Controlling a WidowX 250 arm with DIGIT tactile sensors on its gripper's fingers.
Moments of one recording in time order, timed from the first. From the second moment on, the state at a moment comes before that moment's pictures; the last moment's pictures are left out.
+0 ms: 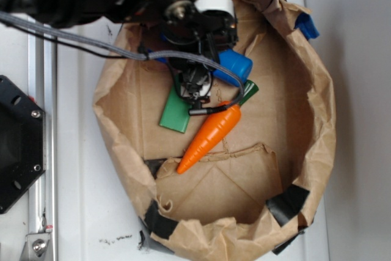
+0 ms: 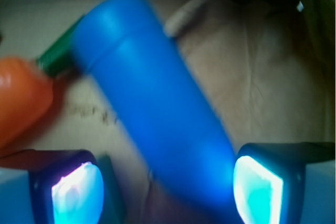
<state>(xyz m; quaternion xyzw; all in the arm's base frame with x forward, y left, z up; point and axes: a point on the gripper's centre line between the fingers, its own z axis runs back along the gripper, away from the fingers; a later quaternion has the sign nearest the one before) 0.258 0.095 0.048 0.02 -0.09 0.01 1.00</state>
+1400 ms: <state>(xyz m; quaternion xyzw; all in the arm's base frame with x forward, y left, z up) 0.309 0.086 0.031 0.05 -0.07 0.02 1.00</state>
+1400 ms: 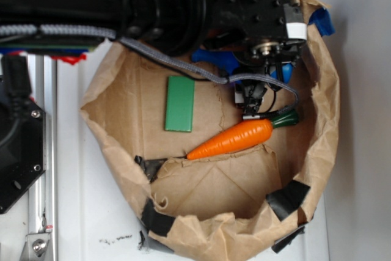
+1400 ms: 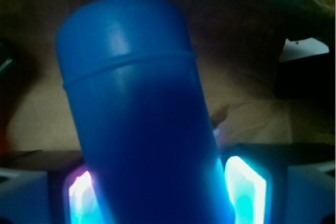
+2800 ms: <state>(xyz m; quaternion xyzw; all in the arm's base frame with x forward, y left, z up) 0.244 0.041 0.147 0.02 -0.04 0.15 0.99</state>
